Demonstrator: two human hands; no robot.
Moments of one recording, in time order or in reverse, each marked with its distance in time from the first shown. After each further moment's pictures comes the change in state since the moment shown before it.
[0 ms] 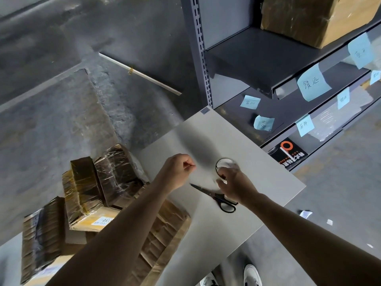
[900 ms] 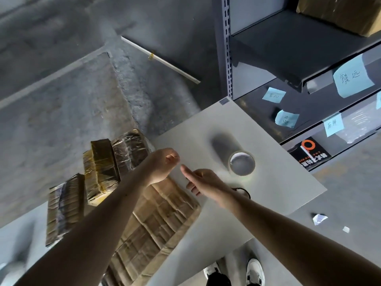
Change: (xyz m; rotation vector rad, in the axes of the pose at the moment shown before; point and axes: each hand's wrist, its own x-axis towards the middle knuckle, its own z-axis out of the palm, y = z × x) left_hand -0.034 -0.044 -0.055 0.038 -0.083 -0.105; right_hand -0.004 -0.100 0.038 0.666 -0.403 0.156
